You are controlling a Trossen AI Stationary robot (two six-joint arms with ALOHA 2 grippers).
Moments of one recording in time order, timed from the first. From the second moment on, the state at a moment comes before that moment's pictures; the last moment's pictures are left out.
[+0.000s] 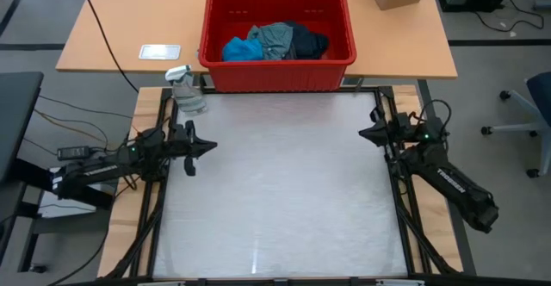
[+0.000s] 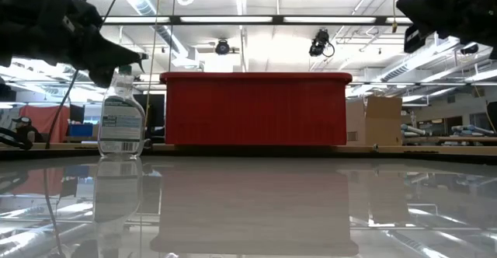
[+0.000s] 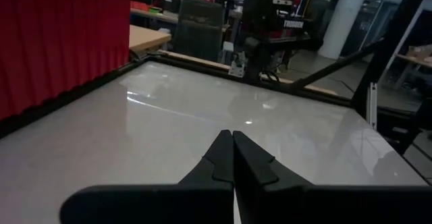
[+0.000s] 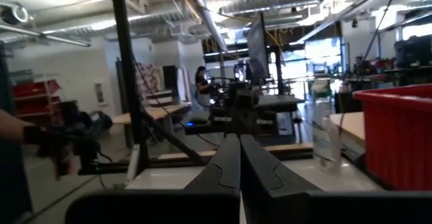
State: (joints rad) left arm 0.31 0.14 0.09 0.01 0.16 -0.19; right arm -0.92 0.18 0.10 0.49 -0.97 0.46
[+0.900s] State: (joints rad) left arm 0.31 0.08 0.05 0.01 0.18 -0.26; right arm -0.67 0.18 0.01 0.50 -0.76 0.34
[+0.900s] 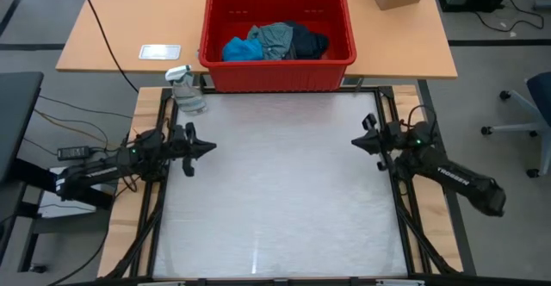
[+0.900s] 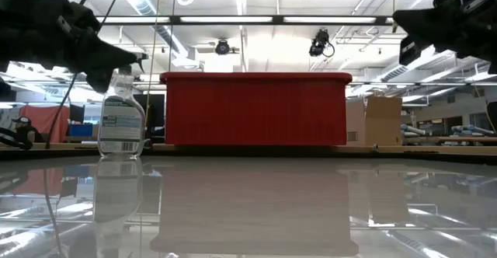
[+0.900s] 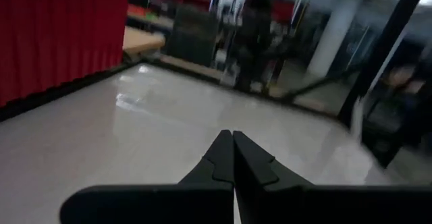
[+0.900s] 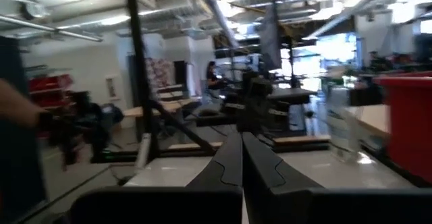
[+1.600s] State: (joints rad) left arm 0.11 0.09 0.01 0.10 0.05 -0.24; right arm -0.10 0.18 0.01 0.45 -0.37 0.18
